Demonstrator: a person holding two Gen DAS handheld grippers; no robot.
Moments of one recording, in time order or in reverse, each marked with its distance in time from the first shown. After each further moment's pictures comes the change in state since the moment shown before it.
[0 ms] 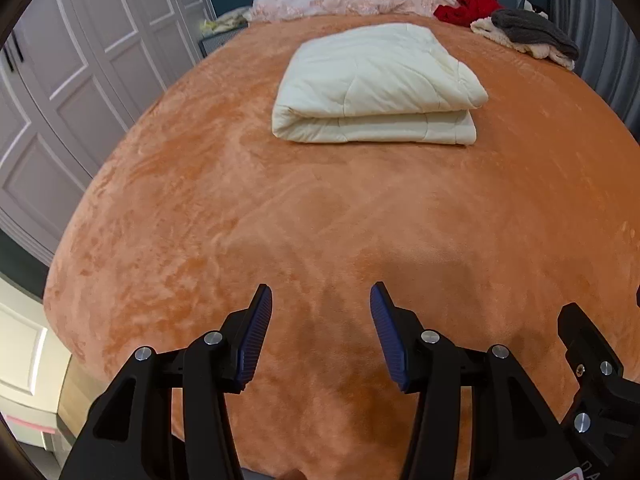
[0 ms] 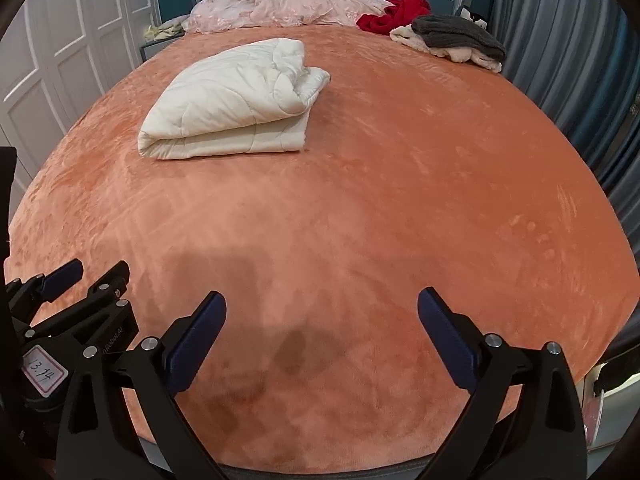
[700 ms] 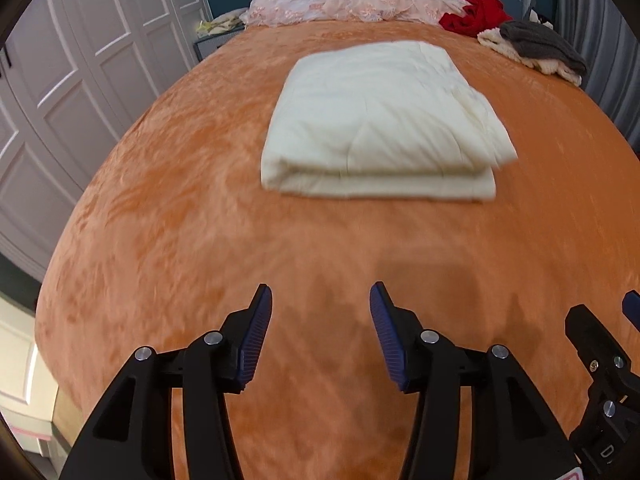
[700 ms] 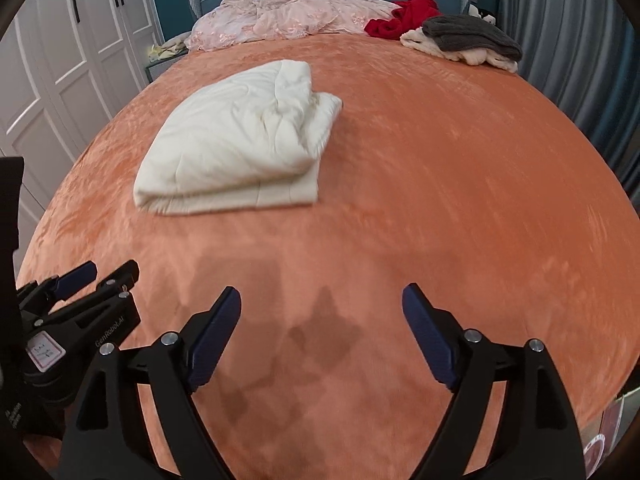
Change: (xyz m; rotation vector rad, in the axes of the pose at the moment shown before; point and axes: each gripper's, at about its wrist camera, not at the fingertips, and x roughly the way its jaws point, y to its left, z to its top) left arm 0.033 0.004 0.065 -0.022 0.013 -0.032; right arm 0.031 -0.005 0.056 0.053 -0.012 0.083
